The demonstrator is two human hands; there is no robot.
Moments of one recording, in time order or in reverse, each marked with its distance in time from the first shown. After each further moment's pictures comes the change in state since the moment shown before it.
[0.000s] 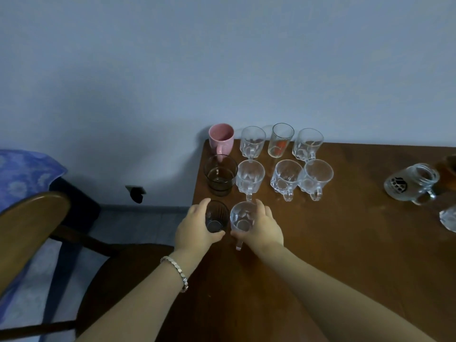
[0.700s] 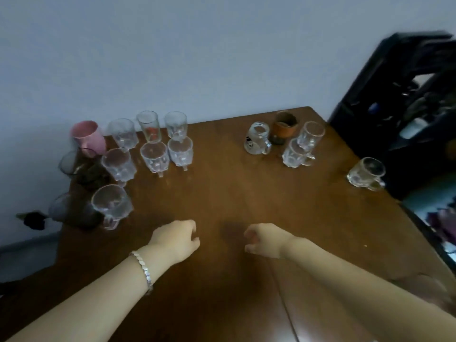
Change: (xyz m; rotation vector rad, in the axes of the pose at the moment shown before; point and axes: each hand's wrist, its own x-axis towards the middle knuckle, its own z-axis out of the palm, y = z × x) left_hand -0.138 0.185 0.101 0.488 -0.479 0.329; right_hand -0.165 0.241 -0.163 -0.185 -0.321 0.113
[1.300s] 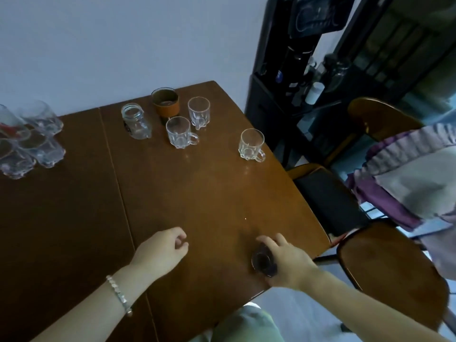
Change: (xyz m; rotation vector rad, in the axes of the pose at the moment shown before) left_hand 0.002 0.301 0.115 -0.142 -0.028 0.061; right_hand -0.162 0.357 0.018 -0.109 0.149 0.115
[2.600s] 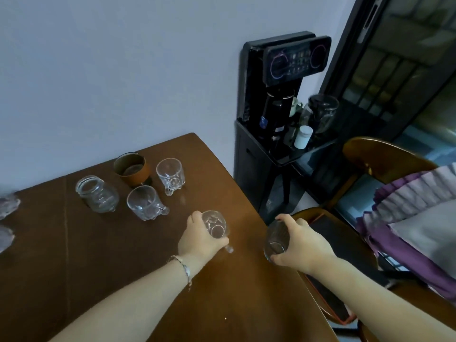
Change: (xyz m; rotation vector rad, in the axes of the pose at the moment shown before) left_hand 0.211 0.165 -0.021 -0.239 0.317 -0.016; right_hand 0.110 0.095 -0.168 0.272 0.318 0.186
